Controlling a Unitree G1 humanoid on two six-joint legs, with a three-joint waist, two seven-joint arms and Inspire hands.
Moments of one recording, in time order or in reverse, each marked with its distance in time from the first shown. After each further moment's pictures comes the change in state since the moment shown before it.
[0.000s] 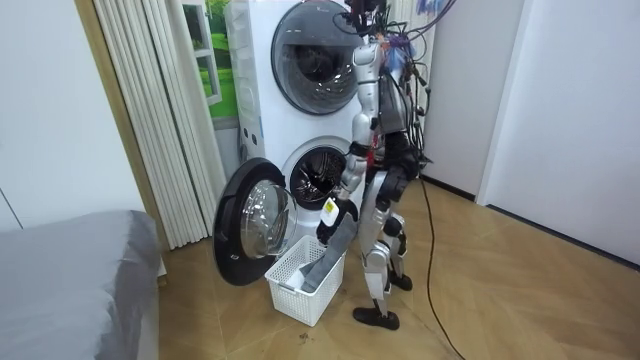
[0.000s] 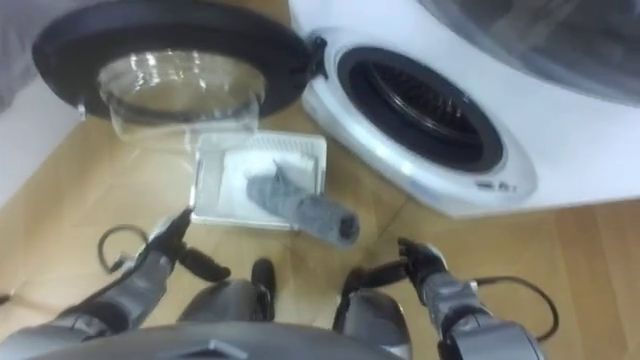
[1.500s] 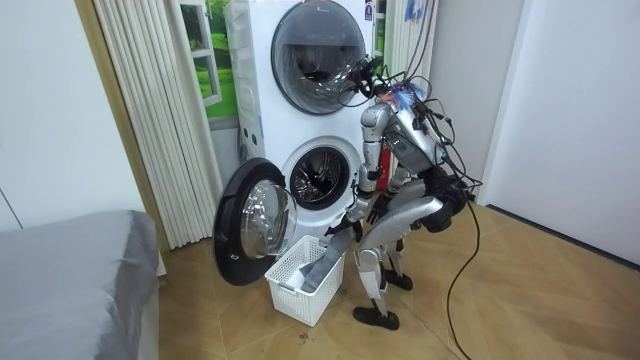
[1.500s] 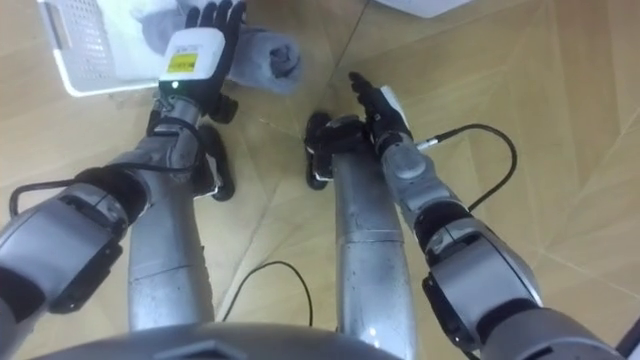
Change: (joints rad) left arm -0.445 0.044 -0.375 0.008 0.307 -0.053 0.490; right arm -0.276 -0.002 0.292 -0.221 0.207 -0.154 -0.072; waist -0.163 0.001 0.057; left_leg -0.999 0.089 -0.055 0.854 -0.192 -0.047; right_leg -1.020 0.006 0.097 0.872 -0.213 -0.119
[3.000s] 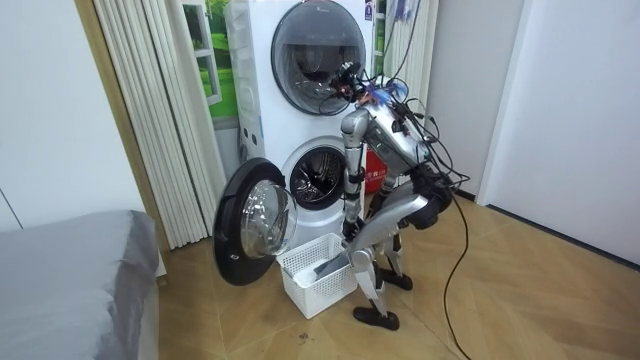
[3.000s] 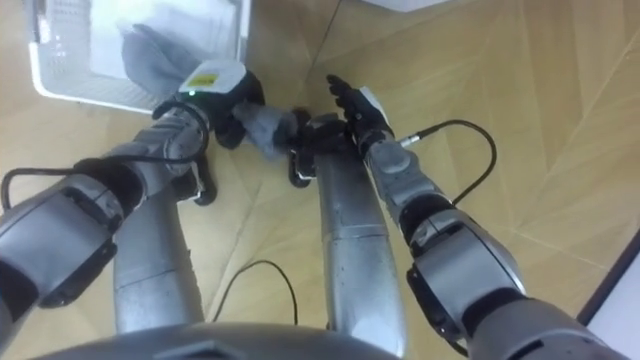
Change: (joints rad) left arm -0.015 0.018 -0.178 -0.001 -0.156 -0.019 -0.506; right arm -0.047 0.053 0.014 0.084 -0.011 0.014 0.049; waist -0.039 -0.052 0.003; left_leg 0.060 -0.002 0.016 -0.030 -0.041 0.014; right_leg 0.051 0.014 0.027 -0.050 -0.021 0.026
